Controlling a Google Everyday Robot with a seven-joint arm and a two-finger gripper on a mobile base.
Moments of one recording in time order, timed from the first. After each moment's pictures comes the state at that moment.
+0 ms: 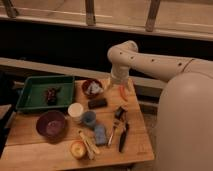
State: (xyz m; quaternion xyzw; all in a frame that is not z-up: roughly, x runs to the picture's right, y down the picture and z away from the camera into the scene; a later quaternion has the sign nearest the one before) arm 0.083 0.005 0.790 -0.23 0.21 0.68 0.66
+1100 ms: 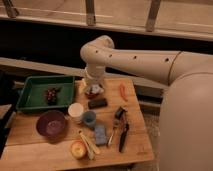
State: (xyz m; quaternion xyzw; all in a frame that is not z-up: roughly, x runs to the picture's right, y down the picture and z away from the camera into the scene) arm -0.063 0.005 0.718 -0.27 0.09 0.53 0.80
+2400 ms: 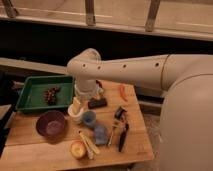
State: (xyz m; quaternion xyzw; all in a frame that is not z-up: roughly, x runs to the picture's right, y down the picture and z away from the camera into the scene) arm -0.085 0.085 0.703 -0.33 0.11 0.41 0.84
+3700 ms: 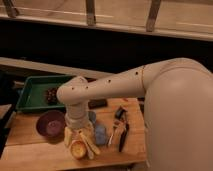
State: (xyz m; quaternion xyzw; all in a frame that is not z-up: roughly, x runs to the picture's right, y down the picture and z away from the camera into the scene) arm -0.114 0.226 0.677 -0.45 0.20 0.38 0.79
